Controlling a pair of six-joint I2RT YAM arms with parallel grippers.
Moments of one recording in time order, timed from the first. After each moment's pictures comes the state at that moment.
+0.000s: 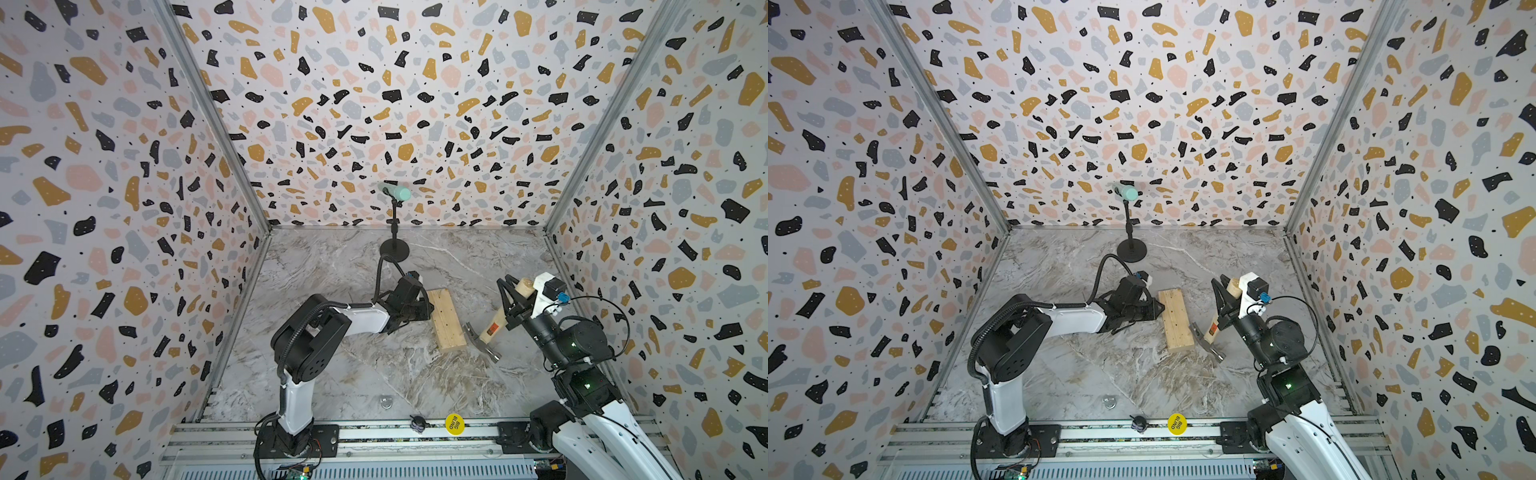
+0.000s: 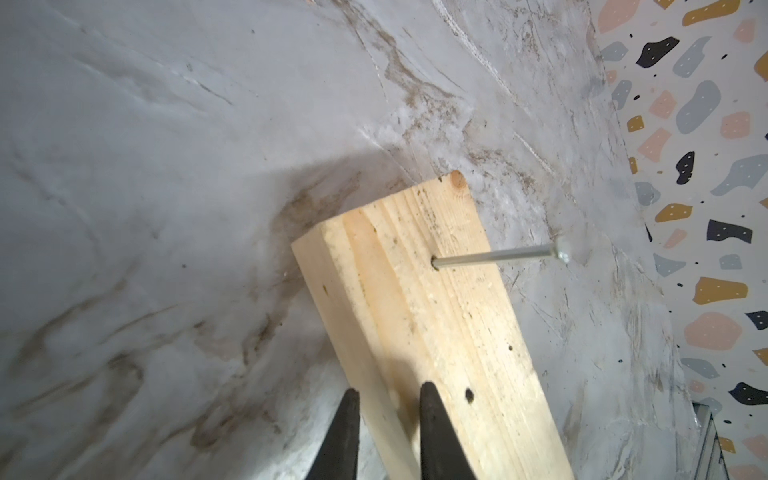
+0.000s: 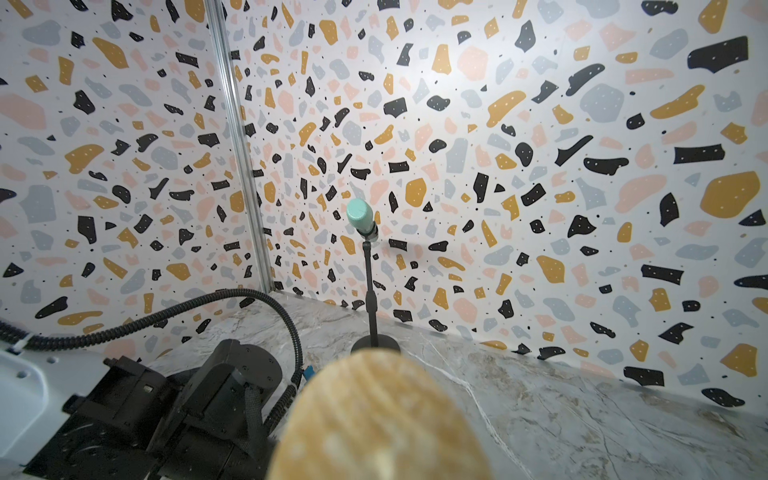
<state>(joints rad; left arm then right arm) -0.74 1.92 1.07 0.10 0.15 -0.65 0.43 0.51 0.53 0.19 -0.12 0.09</state>
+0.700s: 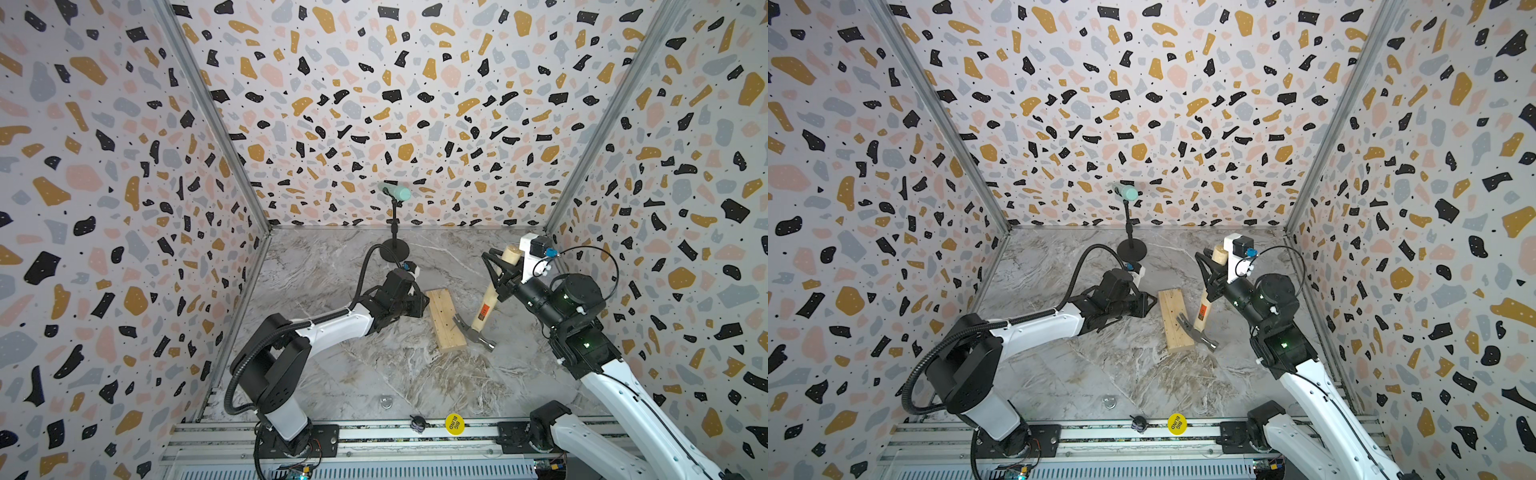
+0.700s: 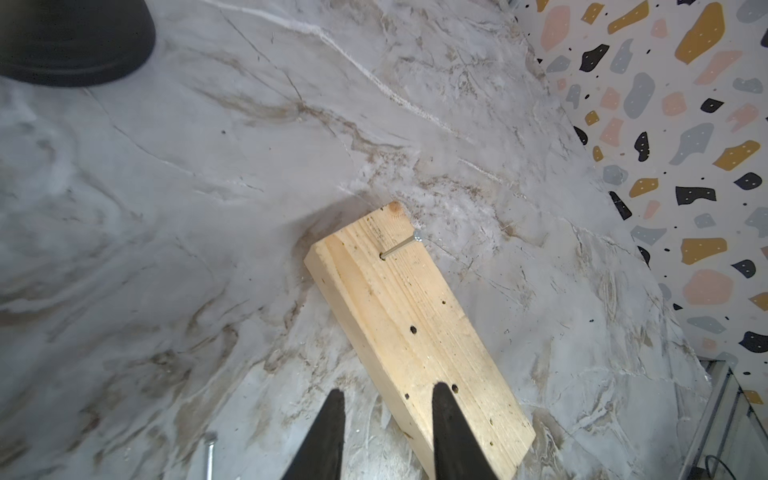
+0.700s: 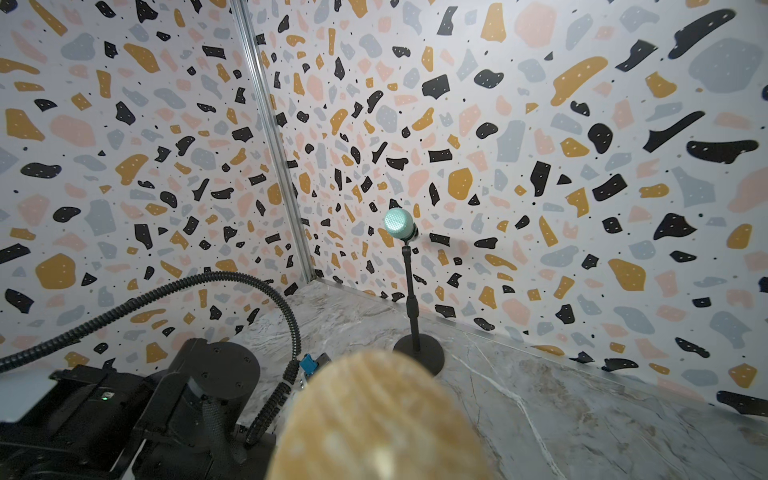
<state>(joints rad) -0.74 1.64 1.03 -0.05 0.08 -0.47 0.42 0.83 0.87 0.04 -0.26 0.16</state>
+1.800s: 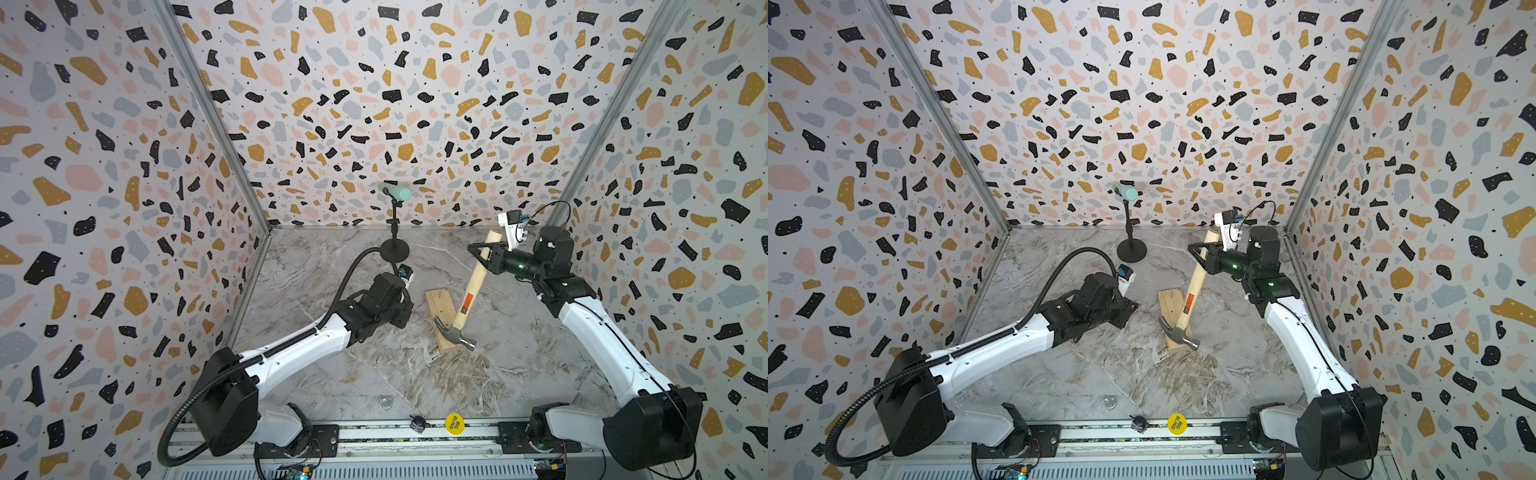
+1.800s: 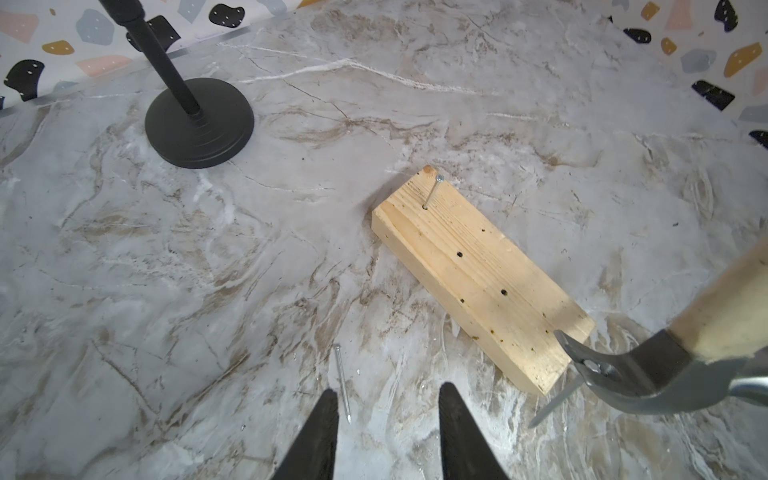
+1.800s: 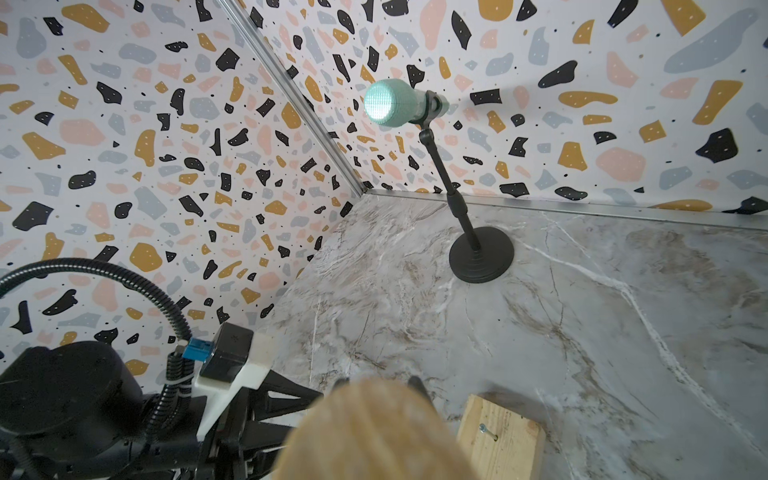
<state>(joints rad) -0.80 1.39 1.01 -0.37 -0.12 -0.16 0.19 1.25 1.11 -0.12 -0.74 0.36</state>
